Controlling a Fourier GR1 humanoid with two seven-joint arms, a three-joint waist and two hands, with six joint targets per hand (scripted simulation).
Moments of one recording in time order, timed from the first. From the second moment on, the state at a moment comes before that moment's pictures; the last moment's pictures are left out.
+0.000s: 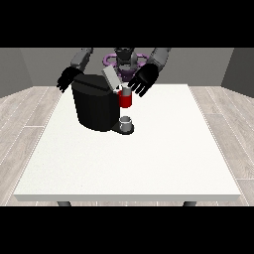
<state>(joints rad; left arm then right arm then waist) -1.17 0.44 0.11 -0.61 -0.67 -0.16 -0.13 -0.32 -0.05 -0.07 -1.37 -0.04 -0.16 -0.07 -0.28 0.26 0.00</state>
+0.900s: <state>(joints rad) -1.18 0.47 0.06 -0.62 -0.74 -0.21 -0.17 -0.35 -0.05 -0.07 -1.34 -0.04 -0.17 -0.08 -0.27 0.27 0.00</state>
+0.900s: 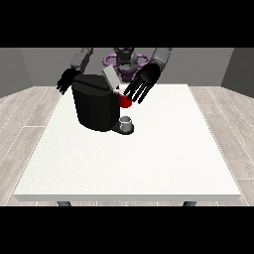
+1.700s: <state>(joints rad) -1.07 0.39 0.07 -0.65 -0.73 -0.23 -0.16 -0.24 -0.06 -0.11 -1.29 -0.07 -0.15 -0.11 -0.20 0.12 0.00</state>
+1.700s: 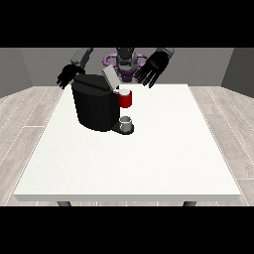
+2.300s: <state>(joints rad) -0.85 0.19 0.29 -0.67 -0.43 -0.23 -0.20 -0.10 -0.07 -0.11 -1.30 -0.07 -0.15 -0.11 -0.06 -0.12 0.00</state>
